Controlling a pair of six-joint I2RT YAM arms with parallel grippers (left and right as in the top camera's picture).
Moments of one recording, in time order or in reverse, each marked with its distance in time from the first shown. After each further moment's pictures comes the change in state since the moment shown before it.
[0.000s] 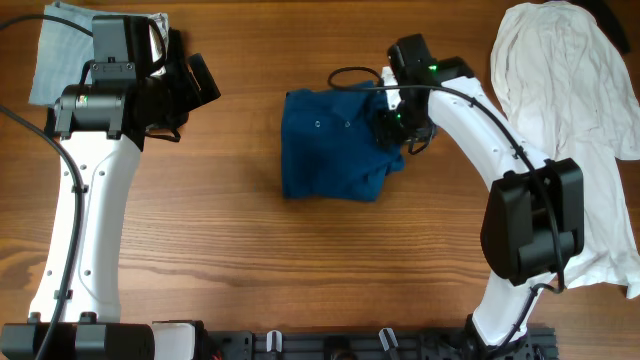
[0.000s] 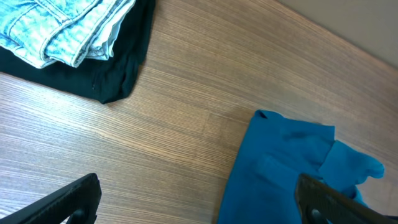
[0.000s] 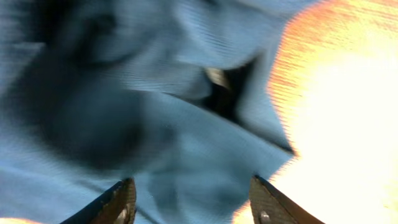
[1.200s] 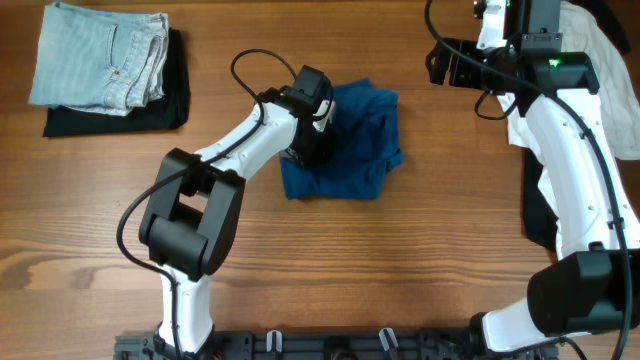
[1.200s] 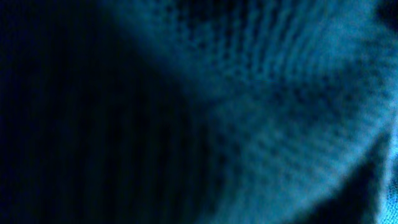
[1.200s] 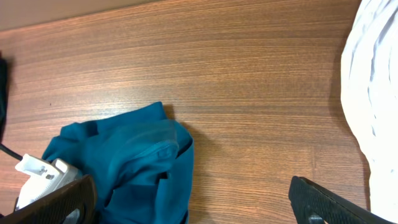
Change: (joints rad) left arm -0.459 0.580 -0.055 0.200 0.196 0.180; right arm -0.251 -0.294 0.040 0.195 -0.093 0.059
